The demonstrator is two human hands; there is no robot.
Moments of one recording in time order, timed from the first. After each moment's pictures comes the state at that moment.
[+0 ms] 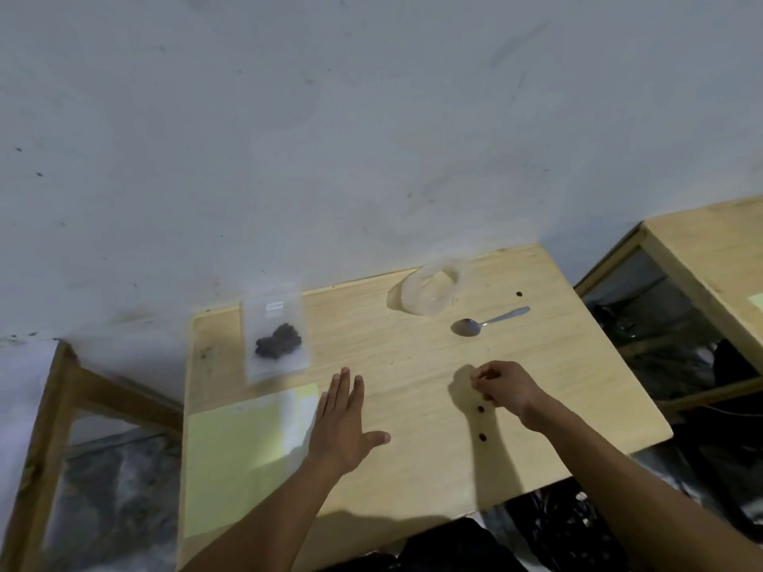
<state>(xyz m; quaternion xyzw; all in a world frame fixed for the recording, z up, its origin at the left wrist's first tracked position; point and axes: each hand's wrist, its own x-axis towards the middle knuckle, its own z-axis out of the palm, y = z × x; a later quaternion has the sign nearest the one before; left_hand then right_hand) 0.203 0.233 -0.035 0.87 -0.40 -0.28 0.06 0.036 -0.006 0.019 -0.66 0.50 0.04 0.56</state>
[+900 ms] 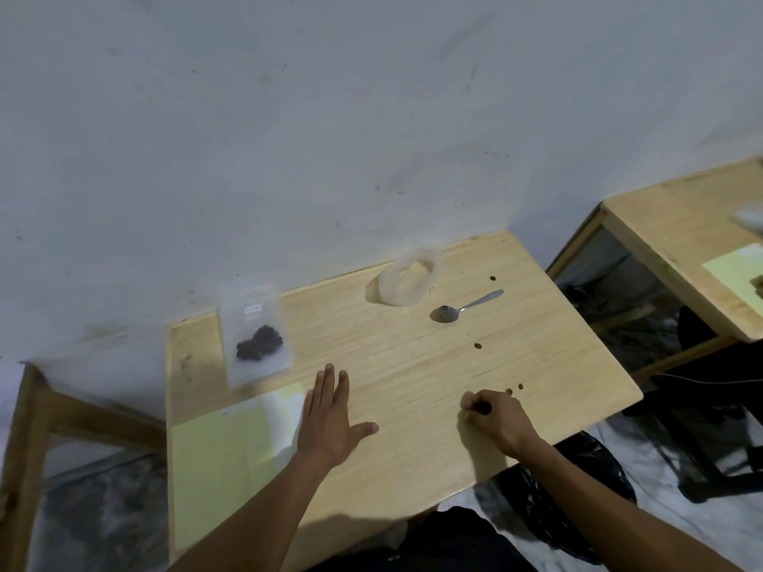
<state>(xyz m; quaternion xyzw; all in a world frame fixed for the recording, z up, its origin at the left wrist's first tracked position) 0.203 0.232 -0.035 0.87 -0.41 -0.28 0.05 -0.020 0.044 -0.006 -0.77 0.48 0.04 0.42</state>
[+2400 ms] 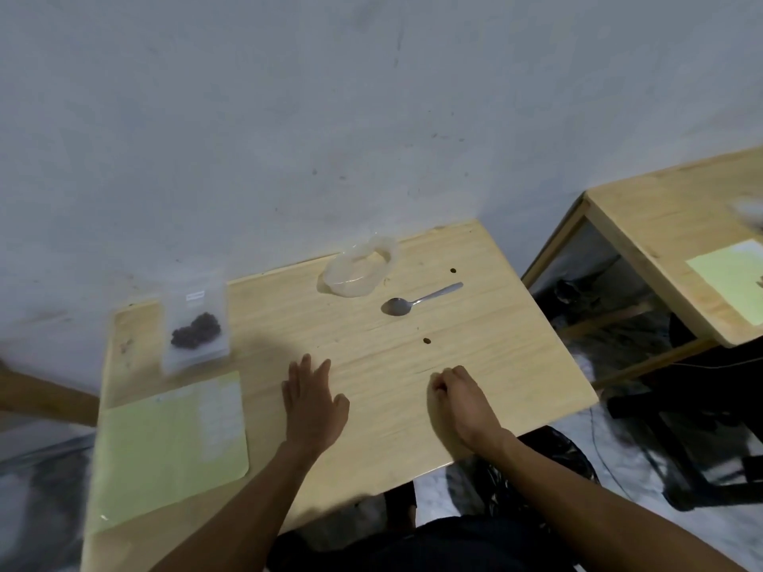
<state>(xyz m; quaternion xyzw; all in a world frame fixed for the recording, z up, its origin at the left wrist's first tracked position) 0.128 0.164 -0.048 0.92 -0.29 -0.19 0.16 -0.049 -0.009 -0.030 -0.85 0.41 0.02 0.34</state>
